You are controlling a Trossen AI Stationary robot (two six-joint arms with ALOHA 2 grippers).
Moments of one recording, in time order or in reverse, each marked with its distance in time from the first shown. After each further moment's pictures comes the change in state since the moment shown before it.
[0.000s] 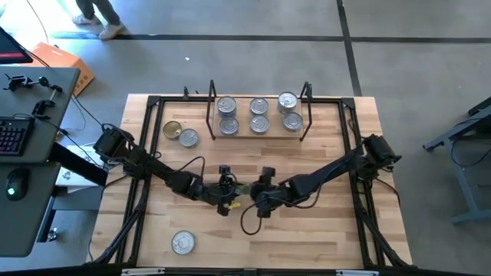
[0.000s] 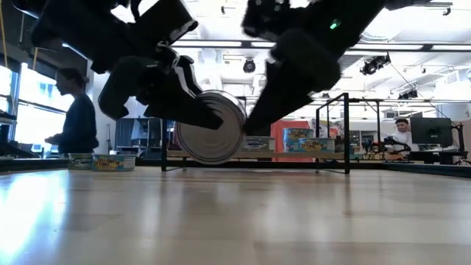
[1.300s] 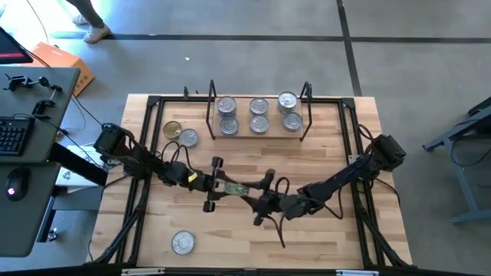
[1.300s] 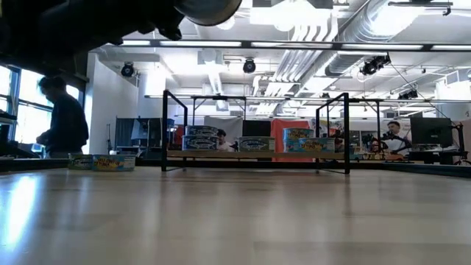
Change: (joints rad) left arm 0.092 -0.013 -0.311 1.229 0.445 0.121; right arm 0.132 -0.092 -0.113 0.790 0.336 -0.624
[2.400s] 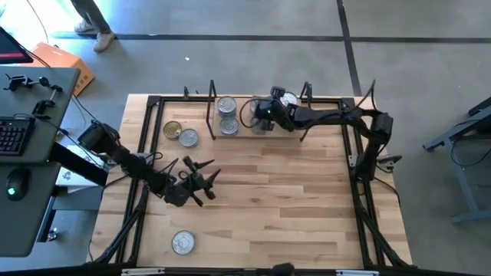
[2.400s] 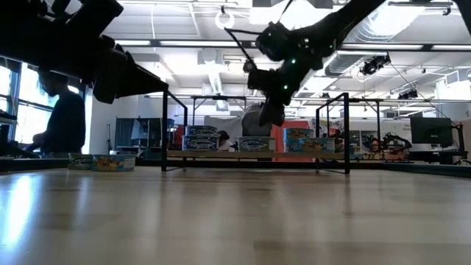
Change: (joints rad) left arm -0.262 -0.166 -0.042 -0.780 -1.163 -0.136; right arm -0.874 0.013 0.094 -0.567 -0.205 -0.224
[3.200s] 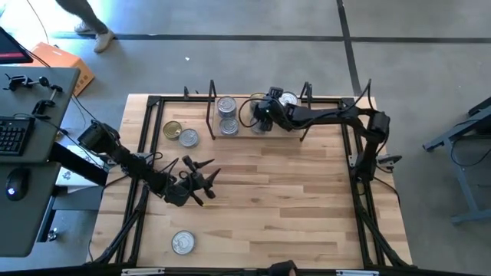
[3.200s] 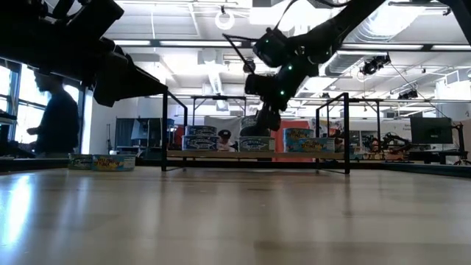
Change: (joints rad) left arm 0.002 0.000 -0.001 -0.016 -0.008 -0.008; right arm -0.020 0.044 0.011 0.028 -0.044 0.003
